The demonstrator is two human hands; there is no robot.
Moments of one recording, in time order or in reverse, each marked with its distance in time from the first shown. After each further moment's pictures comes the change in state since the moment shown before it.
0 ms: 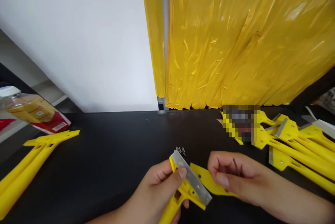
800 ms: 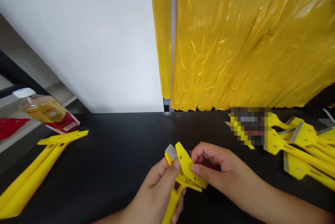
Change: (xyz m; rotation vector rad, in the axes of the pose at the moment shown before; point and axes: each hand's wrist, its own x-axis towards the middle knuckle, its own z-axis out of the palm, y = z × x) left_hand 0.000 -0.001 -0.015 -0.024 0.071 0.130; right_hand 0.052 0.004 0.032 -0.178 0.176 -0.090
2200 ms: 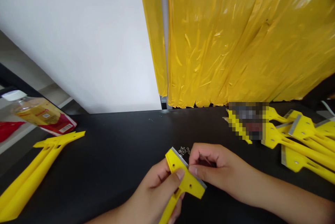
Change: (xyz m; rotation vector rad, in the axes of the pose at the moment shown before) left_hand 0.000 -0.004 -0.007 0.038 -0.139 -0.014; right_hand 0.001 0.004 -0.009 -0.002 -0.119 -0.017
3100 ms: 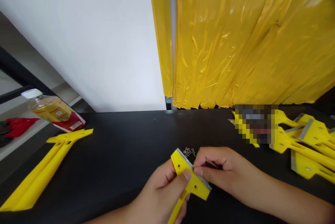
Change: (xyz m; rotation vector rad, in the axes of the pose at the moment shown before) left_hand -0.006 0.000 0.006 0.046 0.087 -0.016; right_hand 0.001 0.005 -0.002 -0.143 -0.003 -0.017
